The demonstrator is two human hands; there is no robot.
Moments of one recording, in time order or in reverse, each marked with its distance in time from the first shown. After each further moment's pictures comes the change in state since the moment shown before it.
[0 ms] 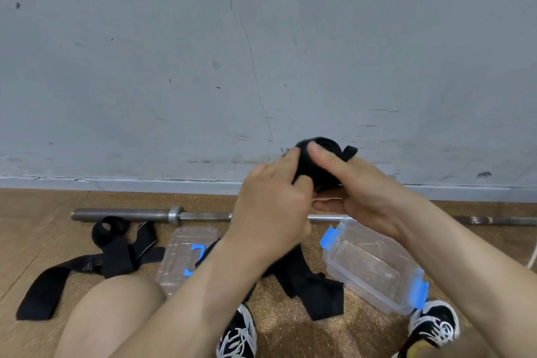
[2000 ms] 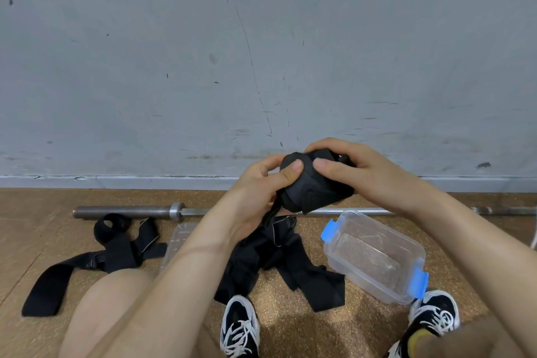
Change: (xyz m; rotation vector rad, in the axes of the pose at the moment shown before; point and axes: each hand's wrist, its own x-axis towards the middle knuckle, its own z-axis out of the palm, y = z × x) left_hand 0.007 -0.022 0.010 -1.630 -0.376 -0.876; right_hand 0.002 0.007 -0.026 -0.411 -0.072 -0.324
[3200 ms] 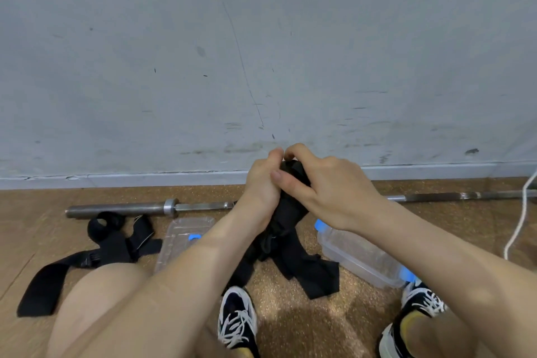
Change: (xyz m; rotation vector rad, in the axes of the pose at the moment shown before) left_hand 0.030 -0.029 0.024 0.080 0.375 -0.069; right_hand -0.008 0.009 0.041 -0.836 0.161 -0.057
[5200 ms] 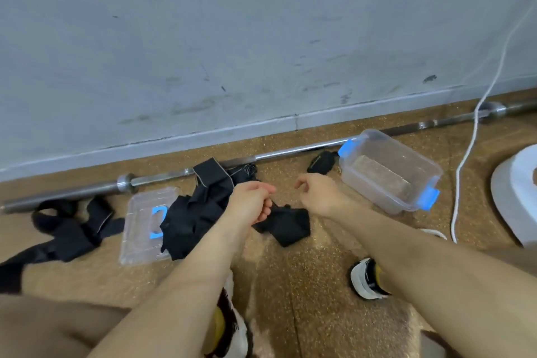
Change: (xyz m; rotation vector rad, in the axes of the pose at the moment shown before) left_hand 0.021 -0.136 0.024 0.373 -0.151 -0.262; right_hand -0.063 0.126 0.143 0.309 -0.360 0.678
